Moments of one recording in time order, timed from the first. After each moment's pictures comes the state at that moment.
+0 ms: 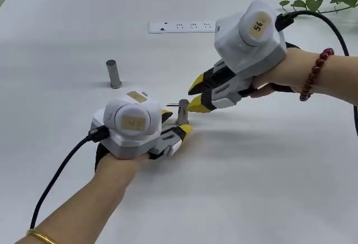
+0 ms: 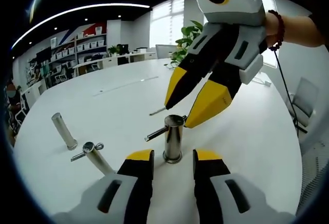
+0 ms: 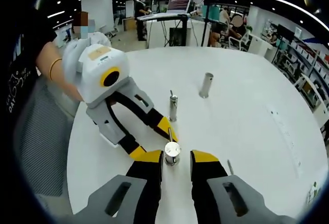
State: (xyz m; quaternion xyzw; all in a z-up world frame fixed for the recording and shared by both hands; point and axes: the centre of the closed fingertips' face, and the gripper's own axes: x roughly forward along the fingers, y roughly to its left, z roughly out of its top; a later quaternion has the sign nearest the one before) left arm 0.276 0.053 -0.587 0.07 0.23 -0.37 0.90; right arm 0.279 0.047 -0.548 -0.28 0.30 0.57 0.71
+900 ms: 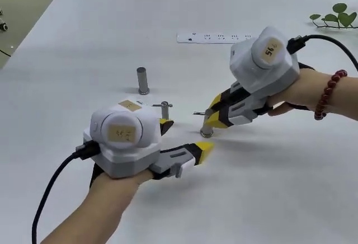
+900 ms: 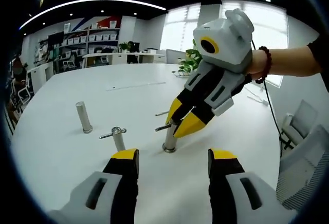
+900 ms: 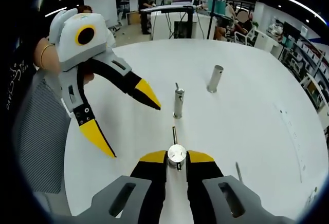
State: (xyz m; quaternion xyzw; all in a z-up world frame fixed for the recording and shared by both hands) left arm 0.245 0.083 -0.552 -0.01 0.24 -0.34 0.91; right arm 0.280 0.054 -0.570 -0.30 0.32 0.58 0.69
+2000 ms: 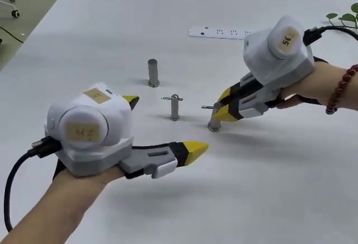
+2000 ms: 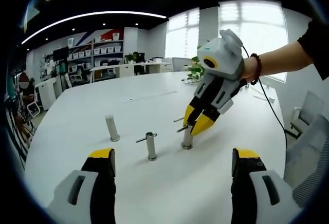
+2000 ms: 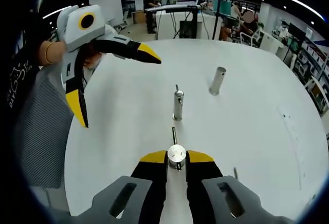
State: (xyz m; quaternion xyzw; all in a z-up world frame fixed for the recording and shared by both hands) left arm 0.242 0.126 -0.532 0.03 0.20 -0.31 0.93; right arm 0.280 0.059 -0.566 -0.31 0.32 0.60 0.67
